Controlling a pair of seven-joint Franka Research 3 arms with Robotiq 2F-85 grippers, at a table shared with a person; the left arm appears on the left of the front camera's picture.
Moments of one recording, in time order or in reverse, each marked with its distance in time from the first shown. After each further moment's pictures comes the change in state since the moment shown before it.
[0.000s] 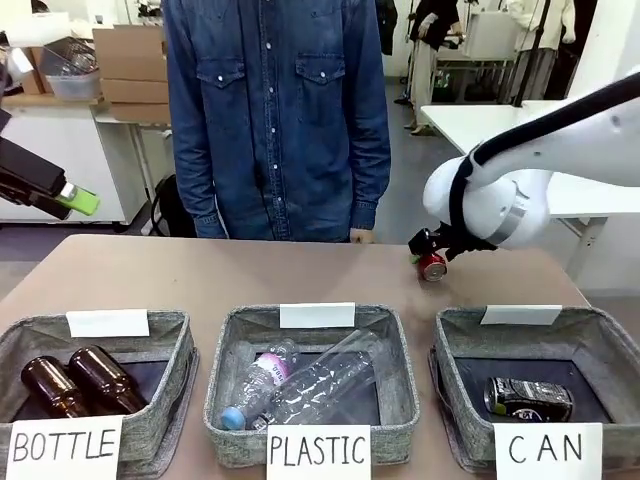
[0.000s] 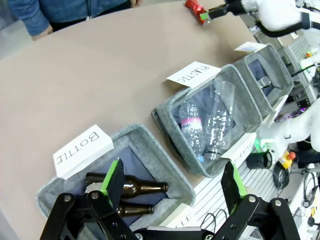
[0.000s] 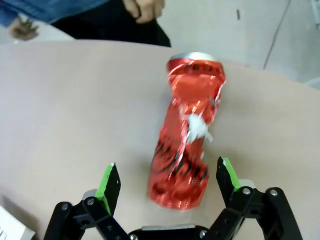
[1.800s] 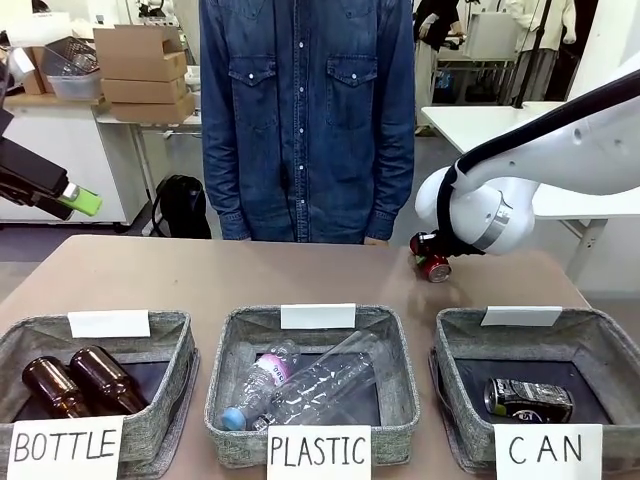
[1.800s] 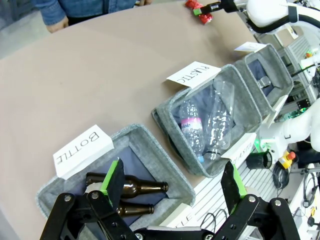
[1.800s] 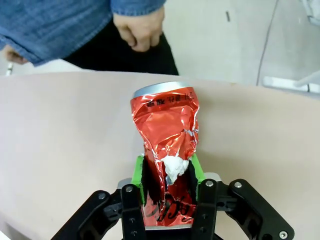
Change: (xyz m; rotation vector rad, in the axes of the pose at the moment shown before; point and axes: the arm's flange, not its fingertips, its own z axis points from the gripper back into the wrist) left arm 0.000 0.000 0.000 0.000 0.000 0.000; right arm 0.011 -0.010 -0.013 -0.019 -0.041 -0.081
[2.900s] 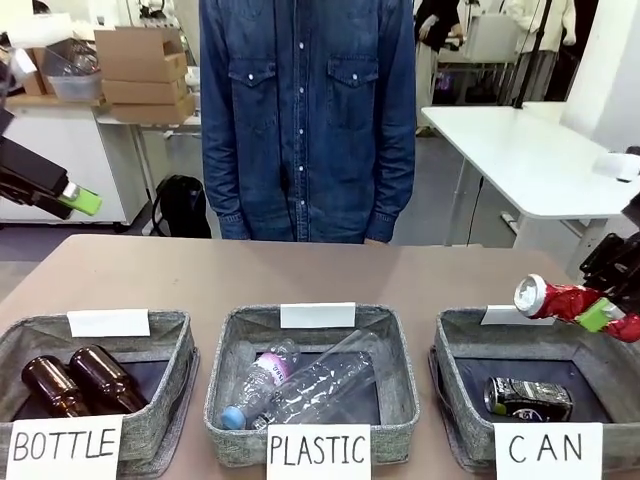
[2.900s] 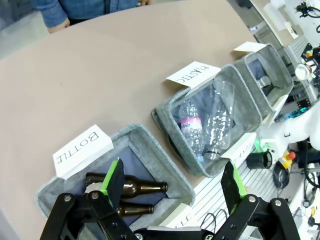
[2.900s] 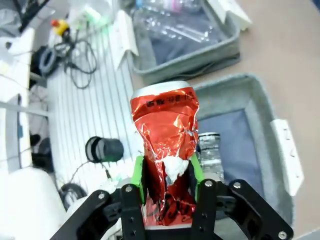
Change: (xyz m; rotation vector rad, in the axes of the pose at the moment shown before) left arm 0.000 -0.001 0.000 0.000 0.000 -0.001; right arm -0.201 -0.029 0.332 0.689 0.176 0.979
